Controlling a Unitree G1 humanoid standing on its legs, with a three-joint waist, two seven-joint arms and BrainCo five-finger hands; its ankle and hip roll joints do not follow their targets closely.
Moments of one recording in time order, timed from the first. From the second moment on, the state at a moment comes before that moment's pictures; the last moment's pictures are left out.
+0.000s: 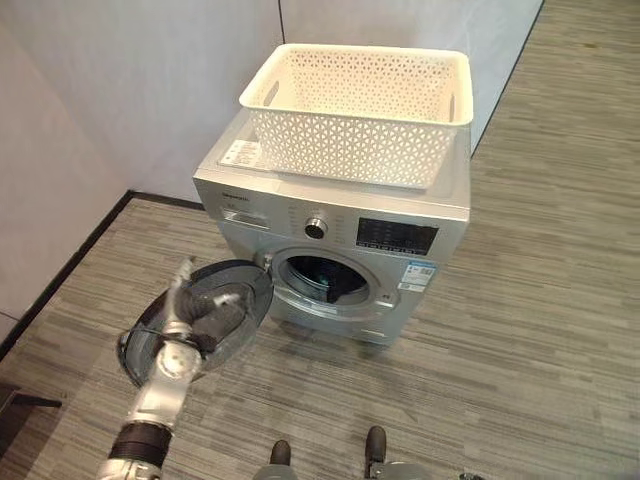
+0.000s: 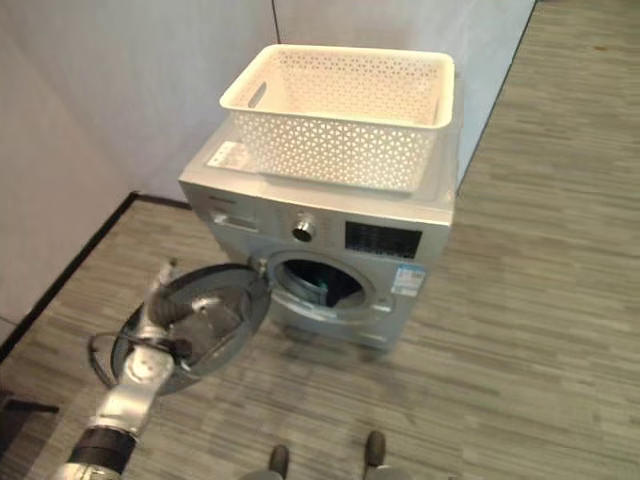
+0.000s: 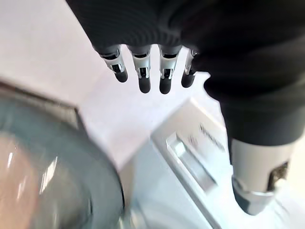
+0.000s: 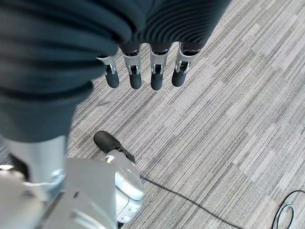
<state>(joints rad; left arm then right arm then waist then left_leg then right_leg) -0.17 0.56 0.00 0.37 0.20 -0.03 0.35 -0.02 -0.30 0.35 1.28 -0.16 0.05 0.00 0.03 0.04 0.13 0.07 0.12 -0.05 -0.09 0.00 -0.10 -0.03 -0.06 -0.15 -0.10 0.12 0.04</state>
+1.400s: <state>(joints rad) -0.23 0.33 -0.45 0.67 -0.23 -0.03 0.13 -0.15 -0.31 0.44 1.23 -0.18 0.02 -0.02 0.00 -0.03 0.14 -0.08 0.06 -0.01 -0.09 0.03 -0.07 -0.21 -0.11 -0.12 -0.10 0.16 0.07</state>
